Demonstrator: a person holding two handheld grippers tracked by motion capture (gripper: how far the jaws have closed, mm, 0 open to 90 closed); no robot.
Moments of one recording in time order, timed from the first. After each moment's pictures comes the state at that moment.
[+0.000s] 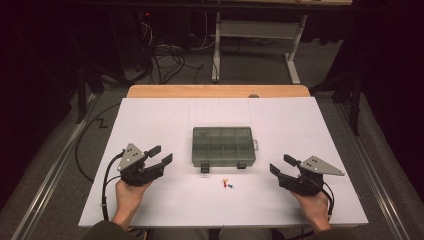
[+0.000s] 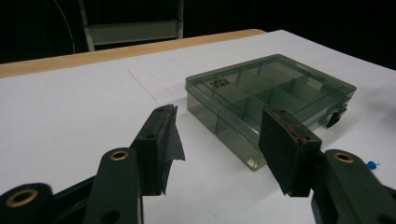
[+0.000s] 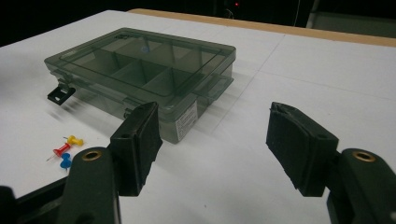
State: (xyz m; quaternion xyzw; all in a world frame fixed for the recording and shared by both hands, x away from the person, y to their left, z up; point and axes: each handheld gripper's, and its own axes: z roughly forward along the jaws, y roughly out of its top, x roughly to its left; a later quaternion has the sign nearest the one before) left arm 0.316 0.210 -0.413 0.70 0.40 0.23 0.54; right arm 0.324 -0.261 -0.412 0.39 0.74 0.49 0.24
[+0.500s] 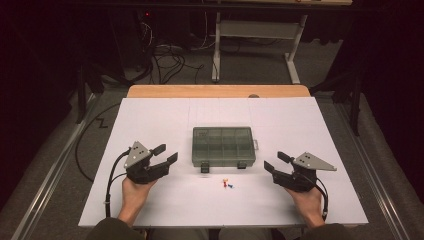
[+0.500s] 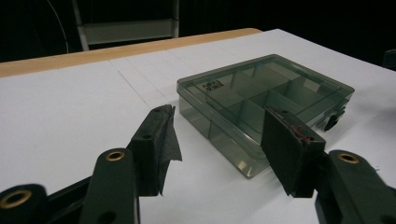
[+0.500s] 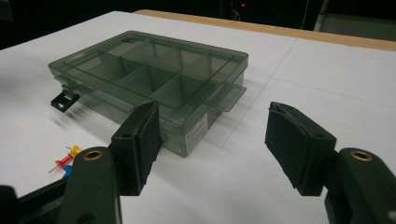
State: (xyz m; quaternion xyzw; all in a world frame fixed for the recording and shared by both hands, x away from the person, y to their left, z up) left arm 0.324 0.199 -0.415 0.71 0.40 0.23 0.53; right arm 0.334 -0.247 -0.412 0.38 0.75 0.49 0.23
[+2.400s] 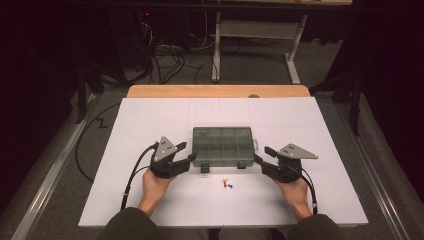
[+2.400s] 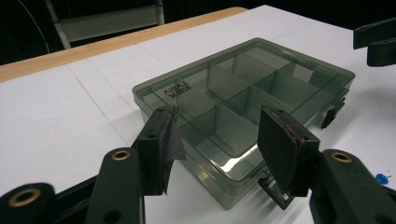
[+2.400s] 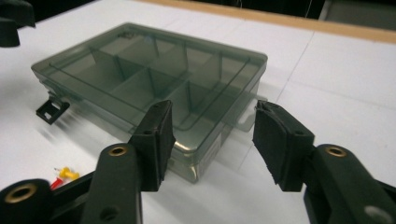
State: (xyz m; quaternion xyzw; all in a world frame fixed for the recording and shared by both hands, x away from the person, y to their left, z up) left arm 0.348 0.148 -0.417 0.75 0.37 0.23 0.50; right arm 0.357 -0.215 -0.412 0.39 0.77 0.46 0.22
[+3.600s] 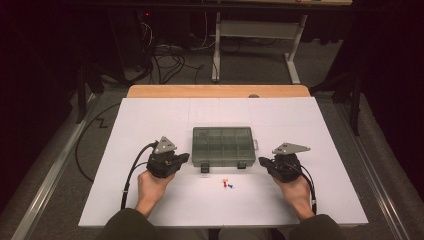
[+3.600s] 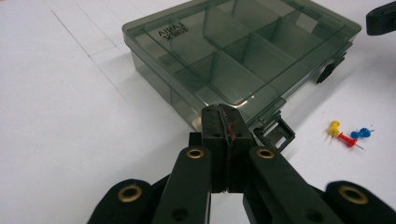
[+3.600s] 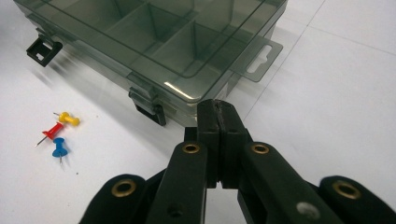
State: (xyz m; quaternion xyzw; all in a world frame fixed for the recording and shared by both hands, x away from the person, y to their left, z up) left arm 0.351 0.155 -0.414 0.79 0.40 0.15 0.43; right arm 0.362 -0.214 -0.408 0.40 0.83 0.36 0.17
